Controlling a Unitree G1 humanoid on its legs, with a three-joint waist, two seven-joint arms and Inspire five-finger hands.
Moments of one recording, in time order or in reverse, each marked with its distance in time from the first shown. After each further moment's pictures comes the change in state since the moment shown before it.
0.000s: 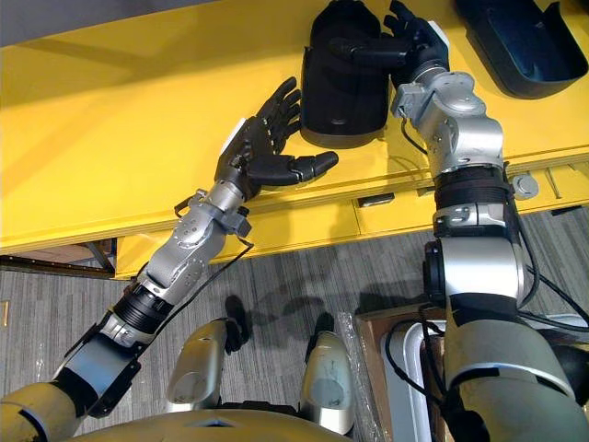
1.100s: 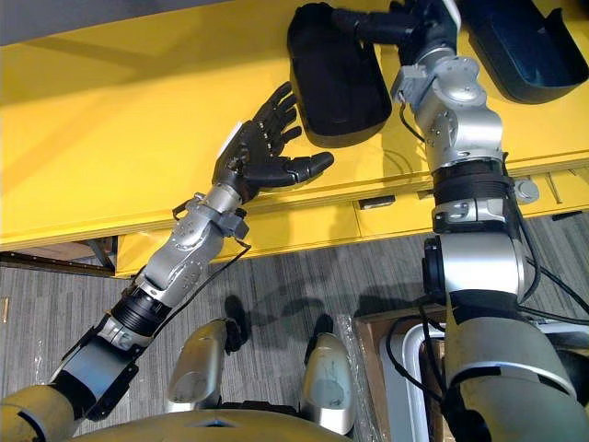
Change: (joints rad) left arm 0.057 0.014 -0.001 -0.051 0.019 0.003 0.042; right arm 0.024 0.000 -0.040 -0.163 0.024 -0.136 -0.147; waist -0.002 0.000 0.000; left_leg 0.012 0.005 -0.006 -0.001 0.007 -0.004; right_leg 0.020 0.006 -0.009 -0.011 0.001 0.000
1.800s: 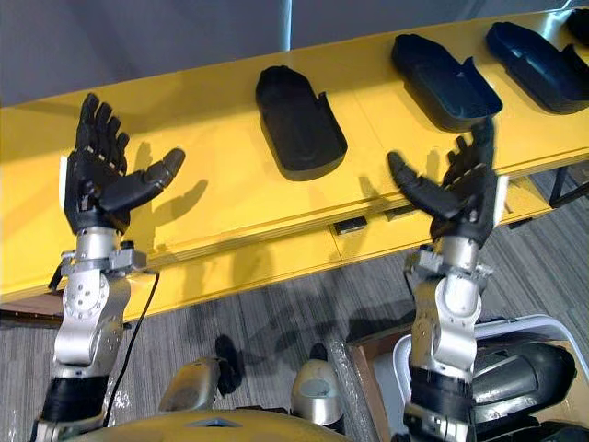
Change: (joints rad) left arm 0.571 -0.025 0.503 -0.411 0.231 -0.064 0.038; right arm 1.132 0.406 -0.359 -0.739 -0.239 -0.277 0.033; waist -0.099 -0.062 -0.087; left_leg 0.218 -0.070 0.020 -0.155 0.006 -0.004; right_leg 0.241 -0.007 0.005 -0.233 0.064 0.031
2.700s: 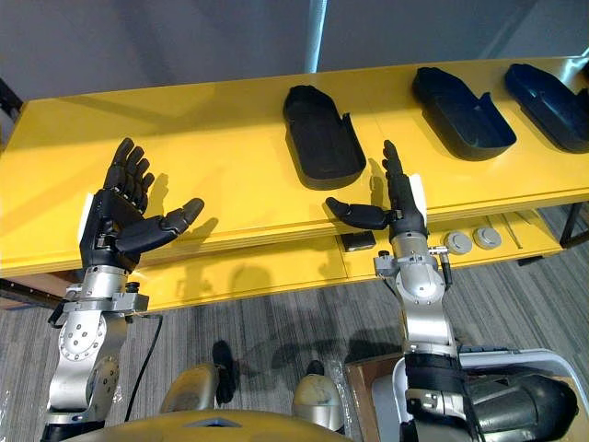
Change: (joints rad) left arm 0.148 -0.030 0.000 -0.033 0.034 0.011 -0.155; right arm -0.180 -0.135 0.186 0.302 -0.312 0.025 0.031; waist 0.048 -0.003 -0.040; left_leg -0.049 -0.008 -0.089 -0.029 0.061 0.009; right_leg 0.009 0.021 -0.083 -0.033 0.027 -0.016
